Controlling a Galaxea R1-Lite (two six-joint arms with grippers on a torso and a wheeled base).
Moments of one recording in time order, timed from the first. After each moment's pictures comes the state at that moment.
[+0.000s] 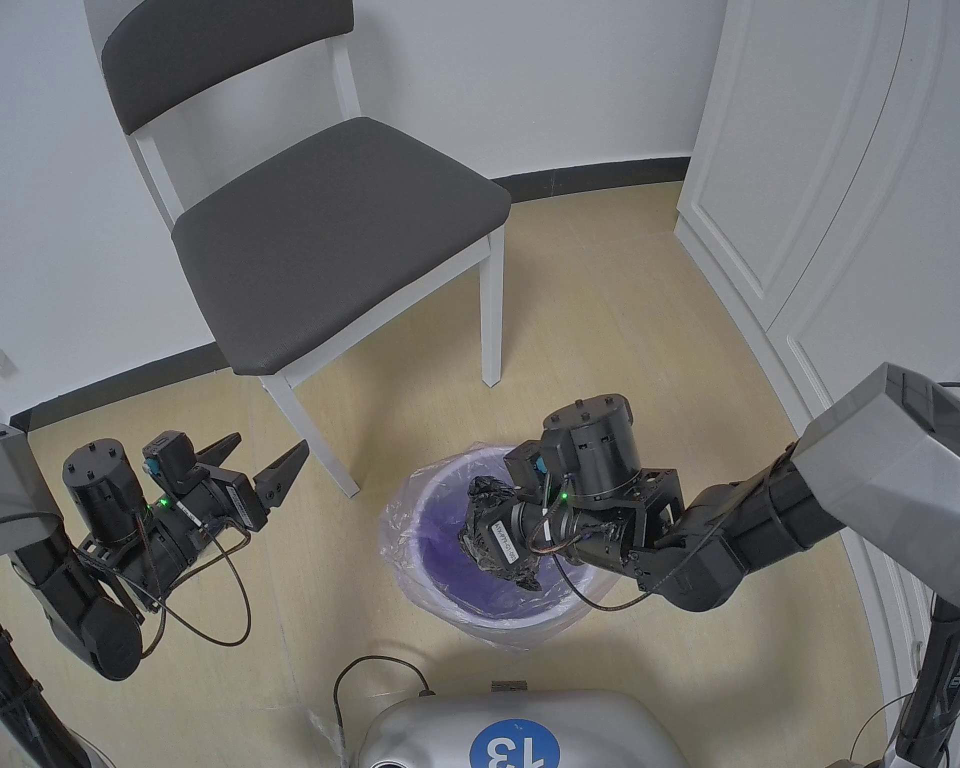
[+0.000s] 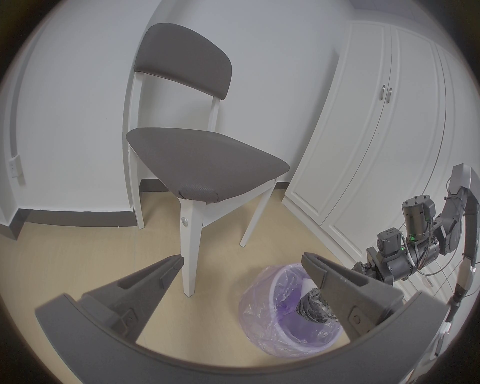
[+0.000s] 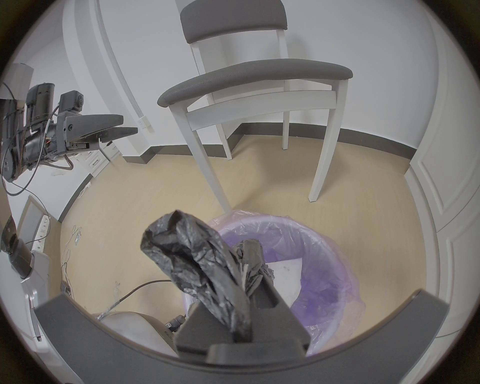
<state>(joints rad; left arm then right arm) -0.16 1.86 -0.27 -1.55 -0.21 -0.14 0.75 2.18 -1.15 -0.53 -0.11 -0.06</state>
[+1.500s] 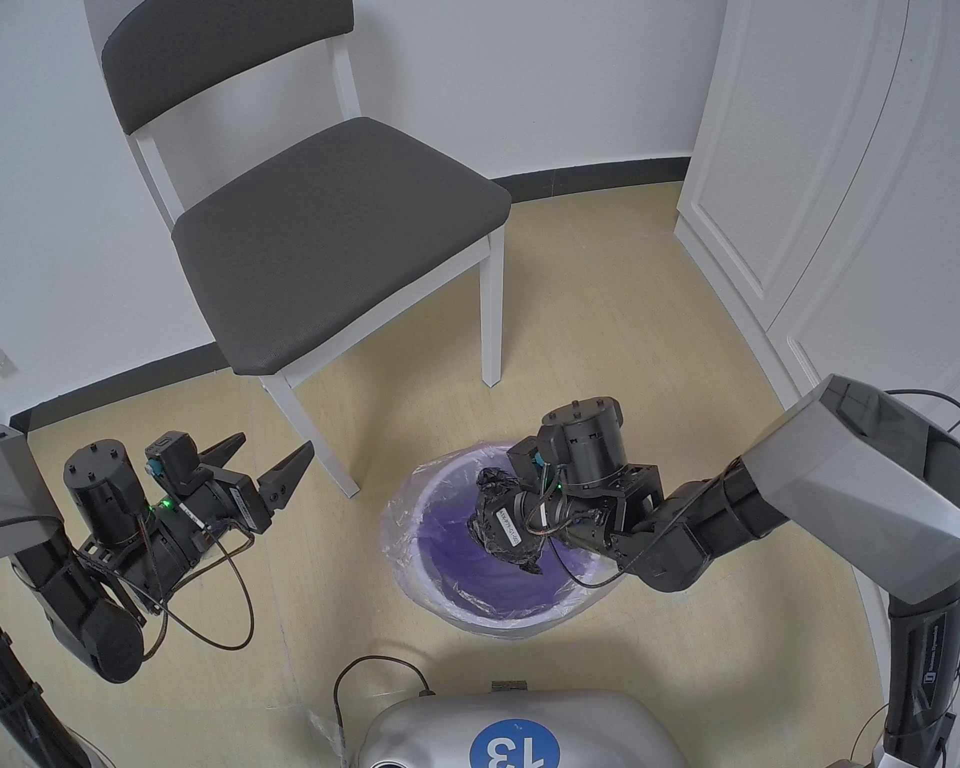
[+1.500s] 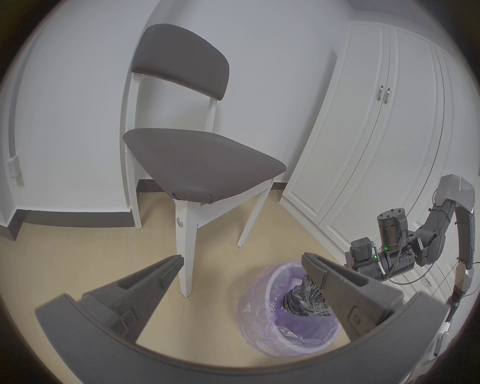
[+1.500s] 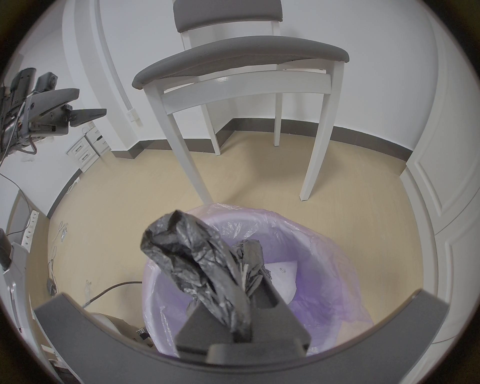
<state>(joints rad) -0.18 1.86 -0.27 -1.55 -0.21 -0.14 0.68 2.30 -1.25 -0.57 -0.11 -0.11</state>
